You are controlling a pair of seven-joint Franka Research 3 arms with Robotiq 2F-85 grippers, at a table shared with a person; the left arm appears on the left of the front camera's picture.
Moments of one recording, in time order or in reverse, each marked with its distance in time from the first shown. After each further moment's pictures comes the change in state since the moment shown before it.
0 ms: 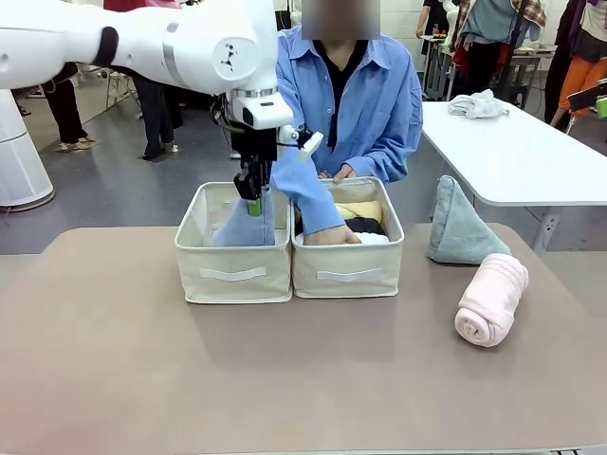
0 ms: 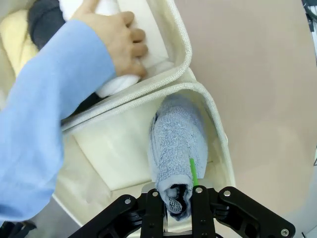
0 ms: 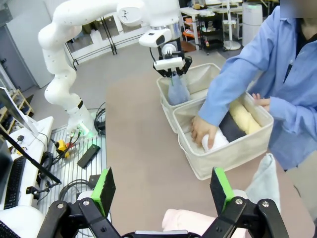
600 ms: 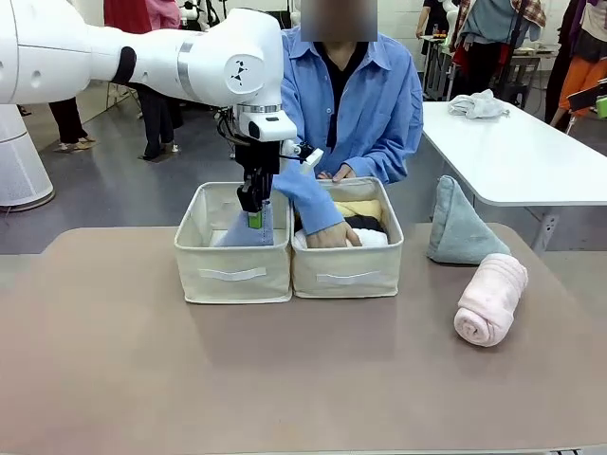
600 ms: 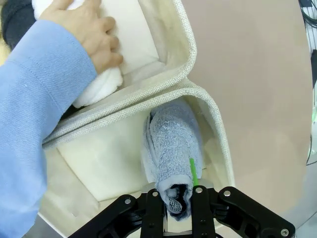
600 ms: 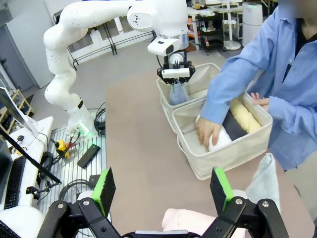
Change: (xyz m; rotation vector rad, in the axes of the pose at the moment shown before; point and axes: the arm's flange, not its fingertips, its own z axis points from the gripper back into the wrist) left arm 0.000 0.014 -0.026 -0.092 0.004 0.023; right arm 0.000 0.000 0.000 0.000 0.000 0.000
